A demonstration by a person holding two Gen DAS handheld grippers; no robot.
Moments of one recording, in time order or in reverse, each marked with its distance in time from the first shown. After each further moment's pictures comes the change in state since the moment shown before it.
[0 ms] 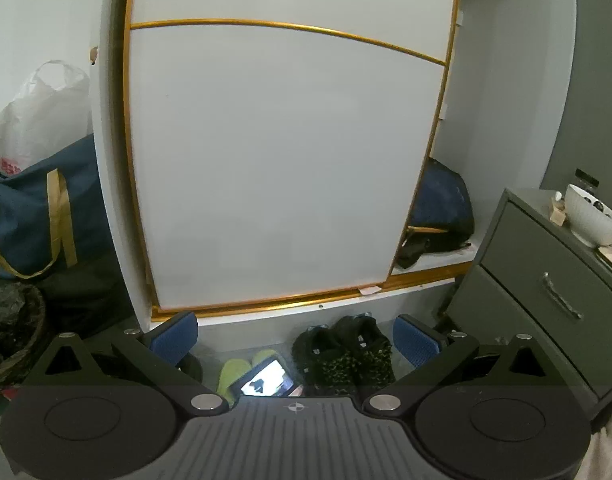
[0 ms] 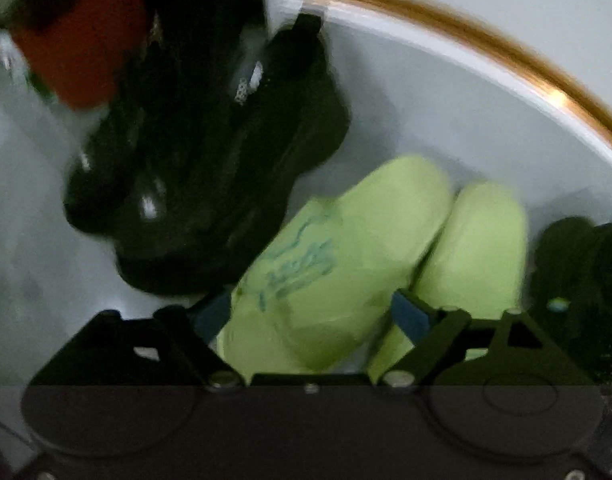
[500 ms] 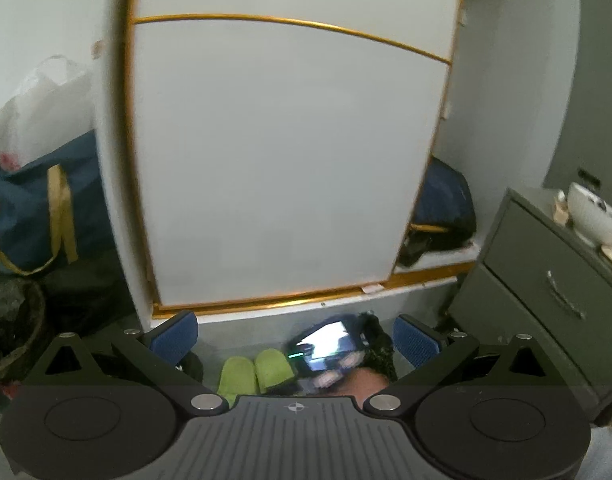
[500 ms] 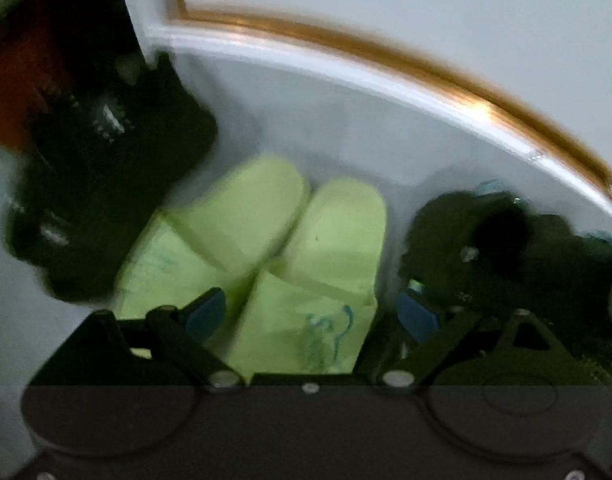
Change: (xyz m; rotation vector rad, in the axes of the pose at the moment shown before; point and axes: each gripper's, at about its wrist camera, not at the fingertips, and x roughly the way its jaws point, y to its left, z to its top) left arm 0.002 0.024 -0.003 -0.053 0.004 0.026; right arm -0.072 -0.059 -0.003 0.151 -0.002 -0.101
